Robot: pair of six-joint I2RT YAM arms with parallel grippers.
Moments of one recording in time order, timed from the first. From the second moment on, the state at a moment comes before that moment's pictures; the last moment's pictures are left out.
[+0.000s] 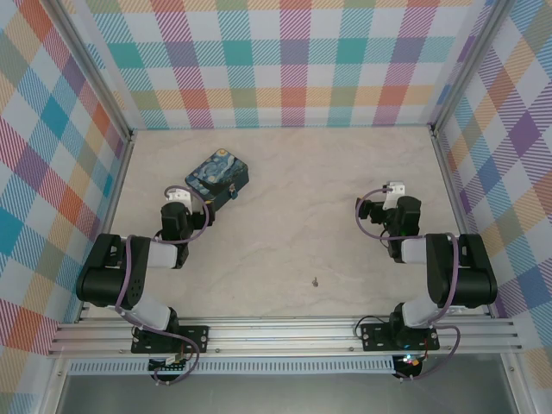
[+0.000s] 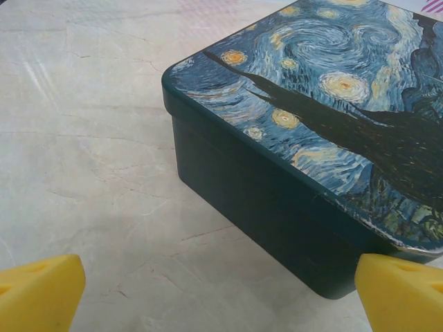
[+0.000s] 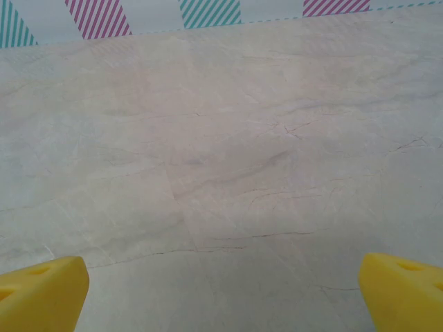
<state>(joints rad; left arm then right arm) -0.09 1.56 0.39 0.74 -0.11 -0.10 -0.01 1.54 0.40 0.74 -0.17 0.06</state>
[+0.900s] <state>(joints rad) -0.09 1.50 0.39 0.67 -0.12 -0.11 -0.01 1.53 0.42 0.67 -0.17 0.06</state>
